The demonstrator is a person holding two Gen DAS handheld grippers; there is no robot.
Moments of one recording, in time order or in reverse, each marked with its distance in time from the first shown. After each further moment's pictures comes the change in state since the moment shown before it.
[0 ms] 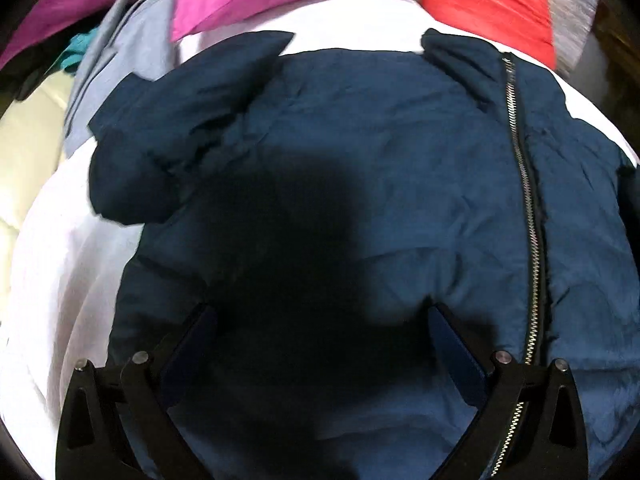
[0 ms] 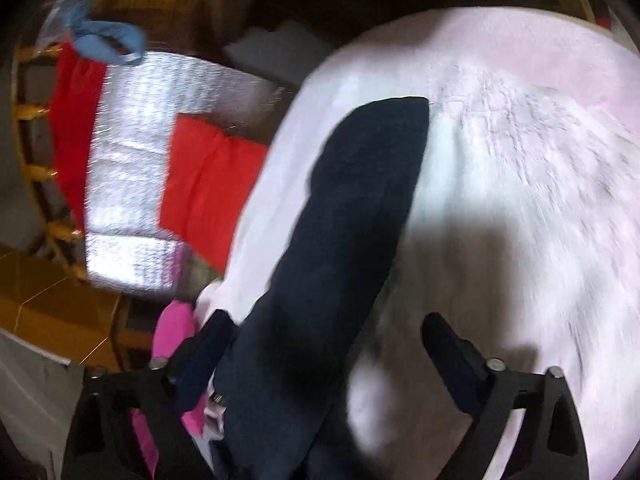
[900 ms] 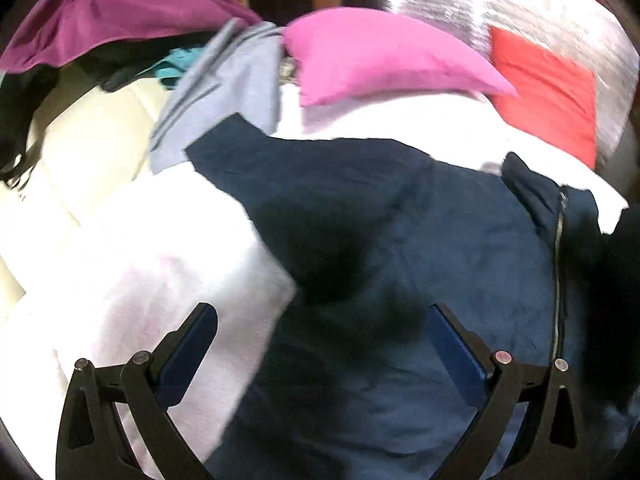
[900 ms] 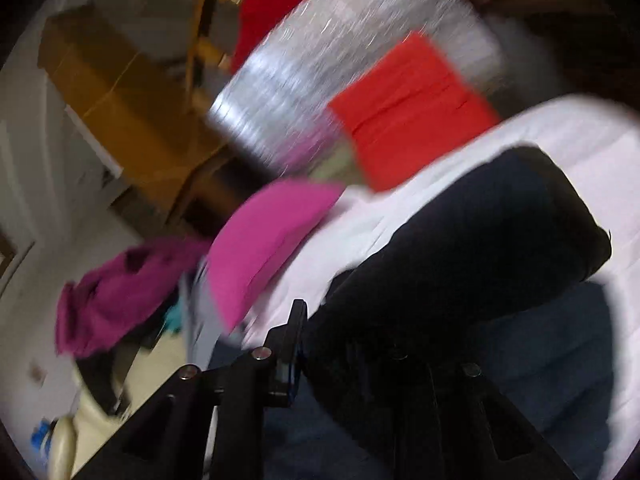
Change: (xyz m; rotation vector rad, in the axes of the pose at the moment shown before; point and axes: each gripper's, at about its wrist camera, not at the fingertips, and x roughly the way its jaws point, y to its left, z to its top) left arm -0.080 0.083 -0.008 -0.223 -0.227 0.117; right arm 0.033 0.226 -0.221 -0.665 0.192 0.281
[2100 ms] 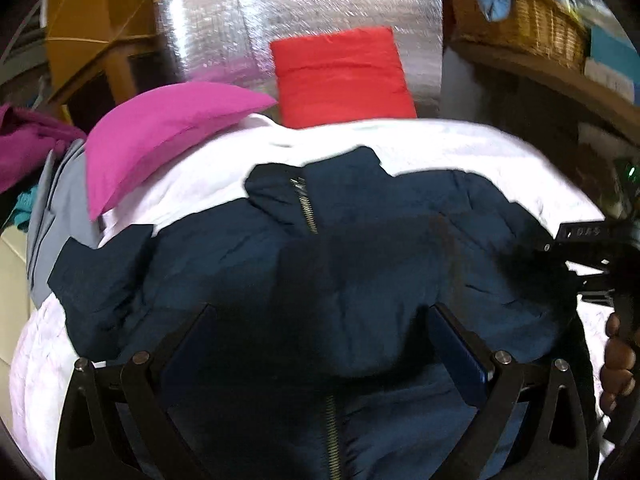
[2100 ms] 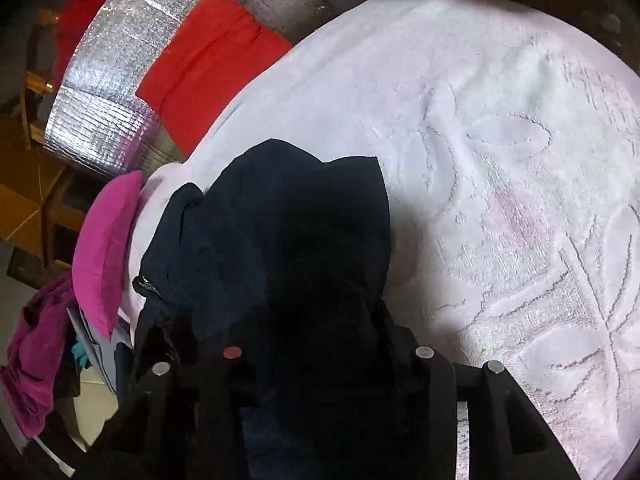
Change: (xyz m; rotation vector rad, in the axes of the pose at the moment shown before) left arm -0.046 -0.192 -0.044 0.482 -0.146 -0.380; right arm -0.056 -0.194 -0.014 0.370 0.101 -0.459
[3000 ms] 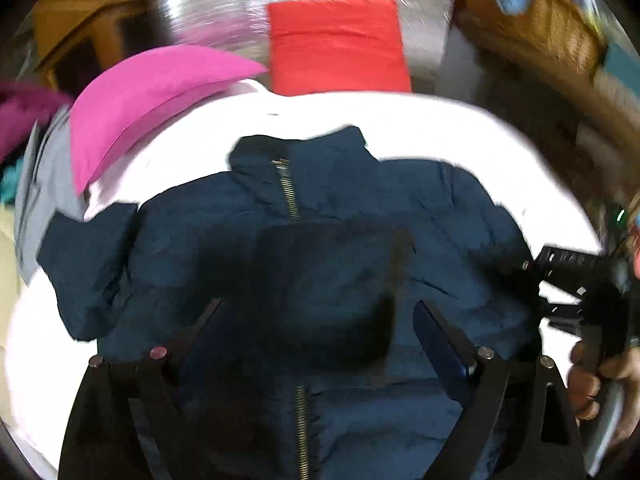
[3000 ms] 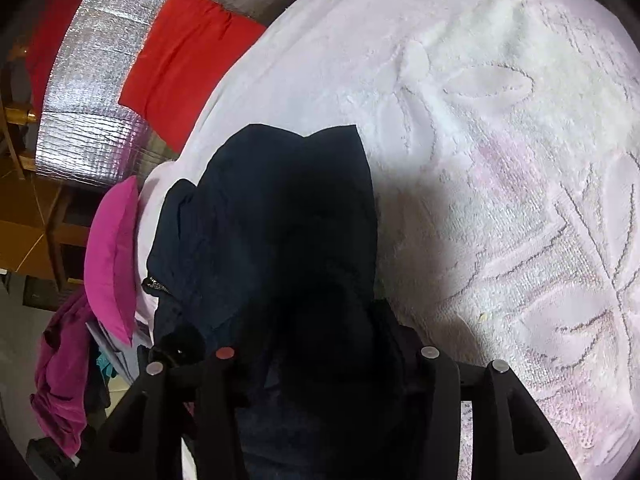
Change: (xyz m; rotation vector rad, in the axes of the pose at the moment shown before) left arm -0.002 -0.009 0.029 -0.024 0.184 -0.059; right arm 0.006 -0.014 -0.002 0.134 0.119 0.066
